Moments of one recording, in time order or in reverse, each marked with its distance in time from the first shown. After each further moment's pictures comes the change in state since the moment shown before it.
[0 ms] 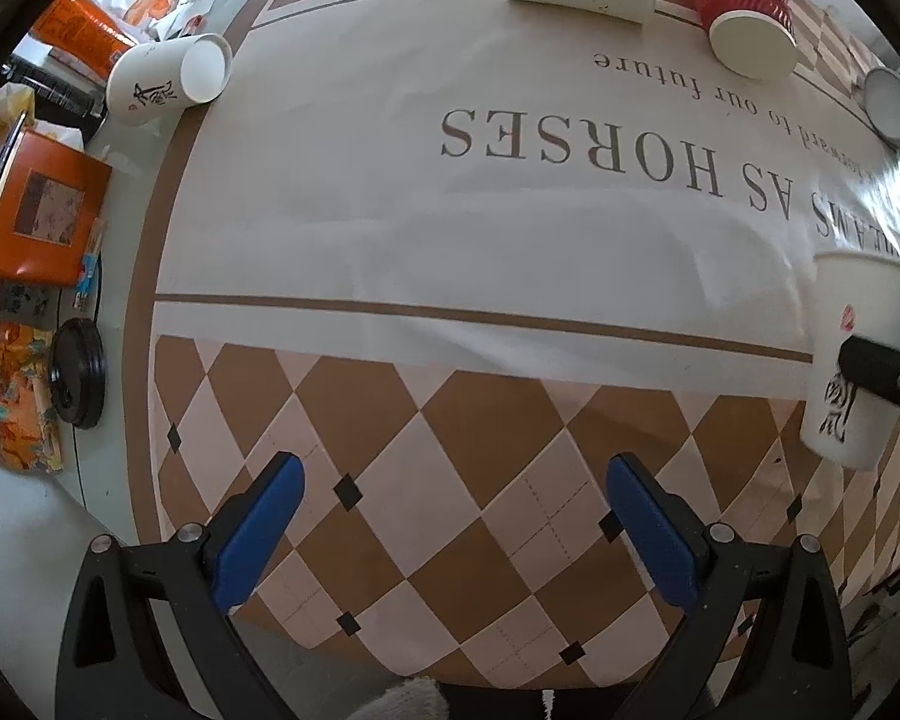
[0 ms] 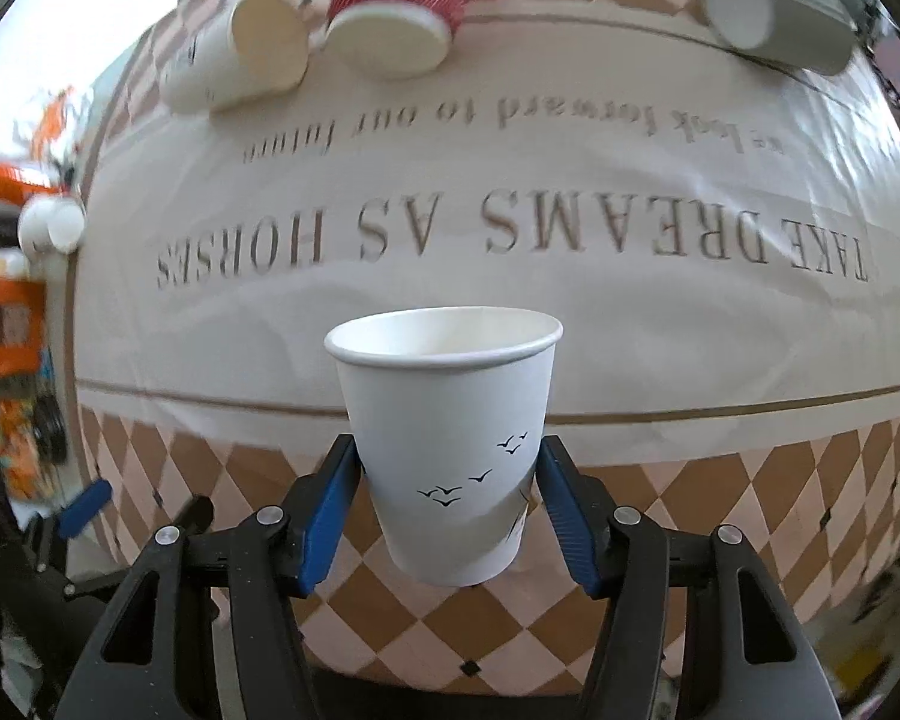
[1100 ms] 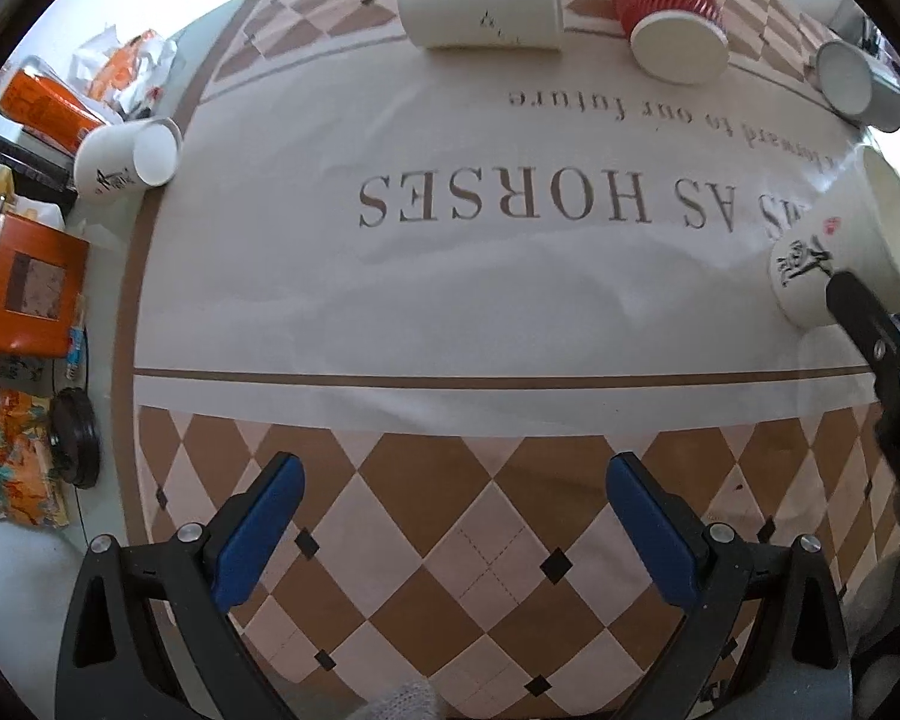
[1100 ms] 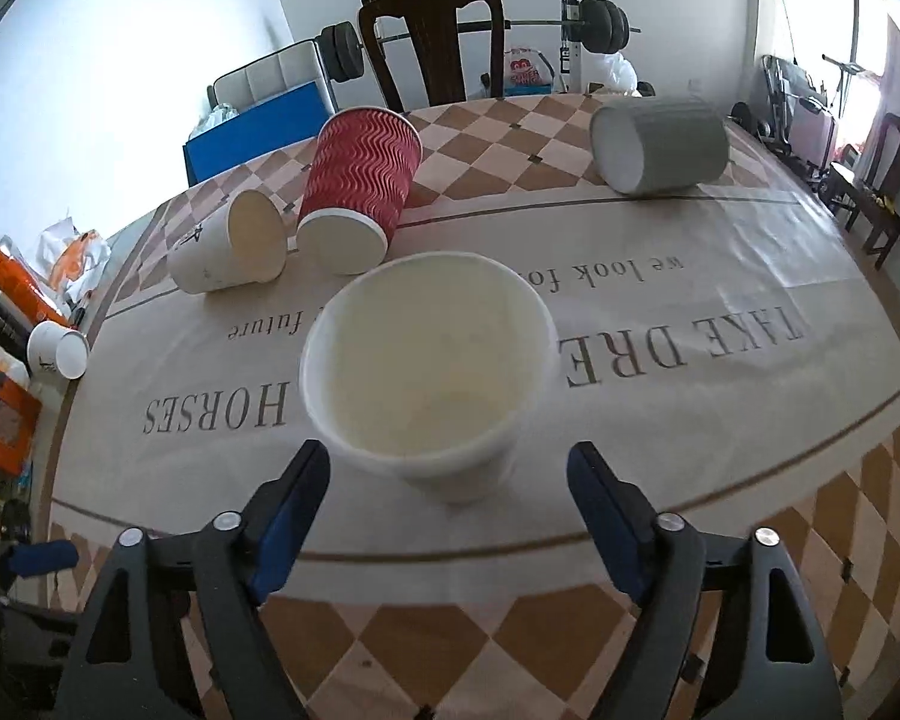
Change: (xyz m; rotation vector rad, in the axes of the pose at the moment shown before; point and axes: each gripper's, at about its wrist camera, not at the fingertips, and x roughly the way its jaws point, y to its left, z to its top) left arm -0.029 -0.053 0.027 0.093 -0.092 0.007; right arm -0.014 -0.026 -0.046 0.042 -0.594 -0.059
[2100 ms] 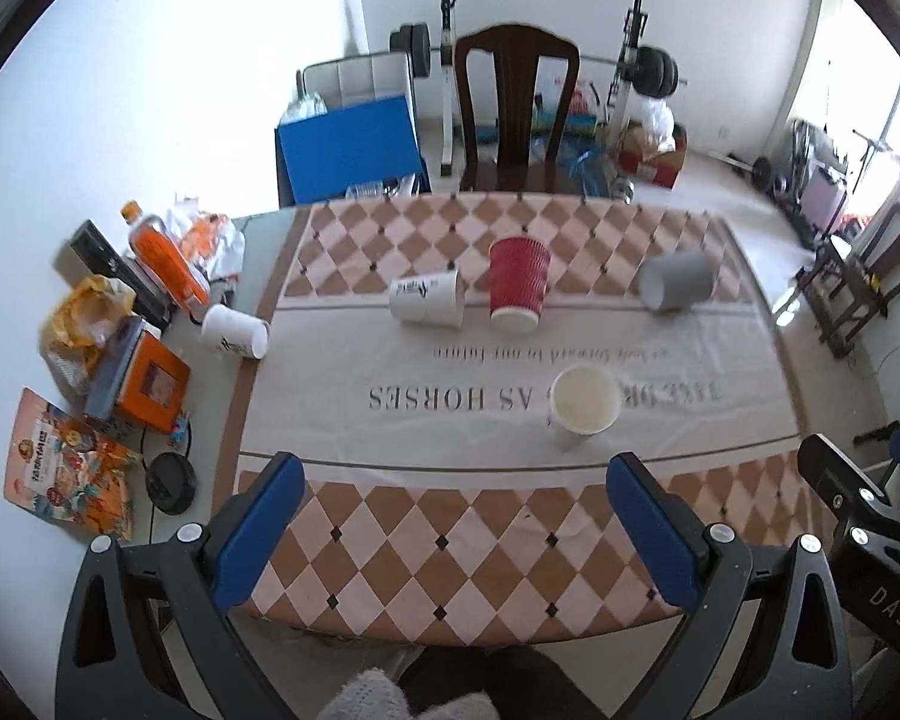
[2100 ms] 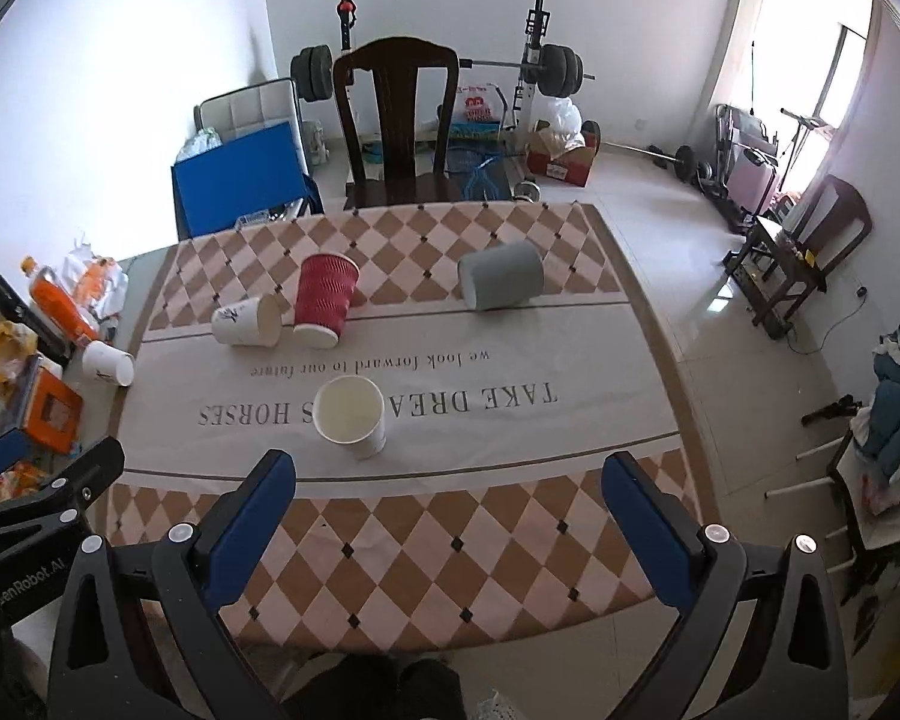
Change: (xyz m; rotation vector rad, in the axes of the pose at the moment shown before) left arm -0.266 -0.002 -0.052 -0.047 -0.413 -0.098; right arm -0.277 -0.023 0.071 -0.061 0.011 -0.163
